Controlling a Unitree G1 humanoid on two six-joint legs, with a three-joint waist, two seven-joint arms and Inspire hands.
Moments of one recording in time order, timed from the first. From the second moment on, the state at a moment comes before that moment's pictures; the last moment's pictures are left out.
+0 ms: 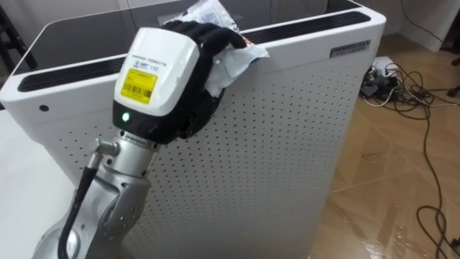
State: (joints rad) left arm -0.36 0.45 -0.24 -0.24 0.93 -0.07 0.32; right arm 0.10 -0.31 0.21 0.77 0.19 -0.01 0.14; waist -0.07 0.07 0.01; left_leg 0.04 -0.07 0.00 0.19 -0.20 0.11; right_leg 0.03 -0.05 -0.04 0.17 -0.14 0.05
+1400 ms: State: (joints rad) left arm -0.30 0.28 -0.33 -0.45 -0.58 -0.08 -0.10; right arm 0.02 -0.28 0.28 0.77 0.21 0.00 0.12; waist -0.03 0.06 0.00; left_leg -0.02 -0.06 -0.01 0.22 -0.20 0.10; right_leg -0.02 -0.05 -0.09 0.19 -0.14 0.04
